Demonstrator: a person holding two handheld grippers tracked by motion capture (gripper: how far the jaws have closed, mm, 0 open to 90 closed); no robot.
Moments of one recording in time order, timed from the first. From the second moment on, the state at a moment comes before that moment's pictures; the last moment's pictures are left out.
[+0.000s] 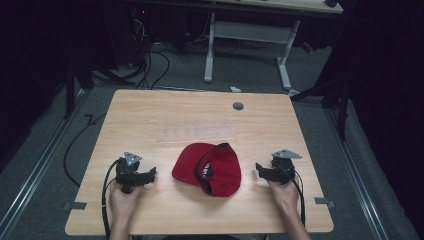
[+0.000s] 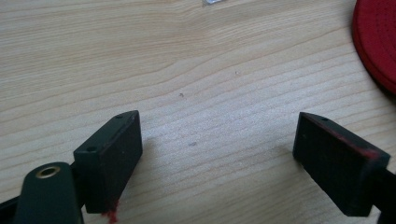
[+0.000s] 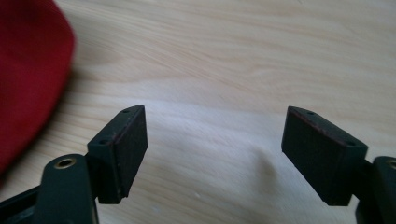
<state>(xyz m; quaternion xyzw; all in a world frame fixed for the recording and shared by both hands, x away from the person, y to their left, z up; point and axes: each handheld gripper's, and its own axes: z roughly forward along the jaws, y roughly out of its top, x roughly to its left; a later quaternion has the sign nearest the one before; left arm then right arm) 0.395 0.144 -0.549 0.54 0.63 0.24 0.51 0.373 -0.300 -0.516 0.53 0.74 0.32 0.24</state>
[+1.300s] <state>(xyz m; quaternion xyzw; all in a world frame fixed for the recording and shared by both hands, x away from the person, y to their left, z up) 0.397 0.143 -0.549 0.53 0.63 0.24 0.51 0.444 -0.199 -0.488 0.38 0.82 0.41 0.10</state>
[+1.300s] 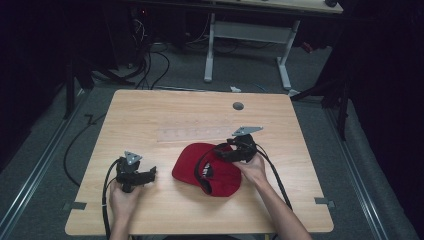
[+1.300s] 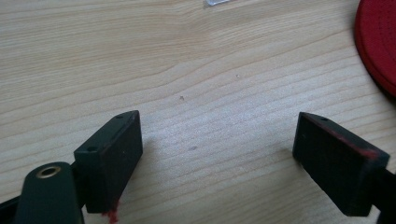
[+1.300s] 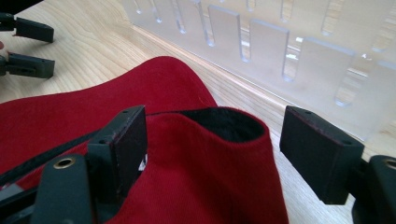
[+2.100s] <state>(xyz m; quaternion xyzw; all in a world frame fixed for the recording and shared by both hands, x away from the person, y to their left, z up) 0.397 0.143 -0.549 0.53 0.63 0.24 0.51 0.464 -0.193 -0.518 0.35 0.85 0.40 0.02</state>
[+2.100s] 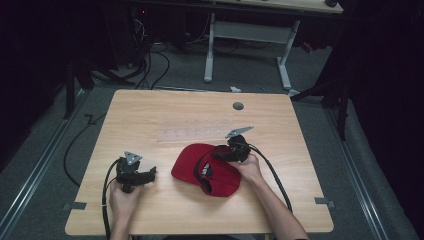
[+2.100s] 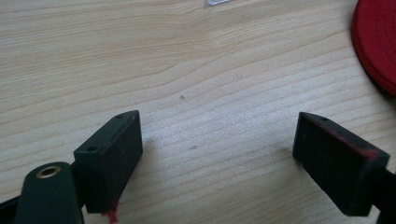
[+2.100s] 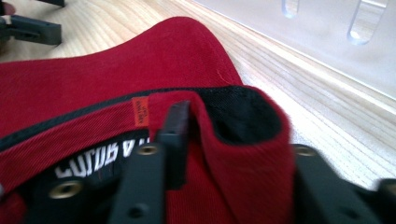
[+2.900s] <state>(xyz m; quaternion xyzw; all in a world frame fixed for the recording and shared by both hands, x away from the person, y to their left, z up) 0.398 0.142 -0.549 0.53 0.63 0.24 0.51 0.439 -0.219 -0.486 0.37 0.82 0.42 0.00</state>
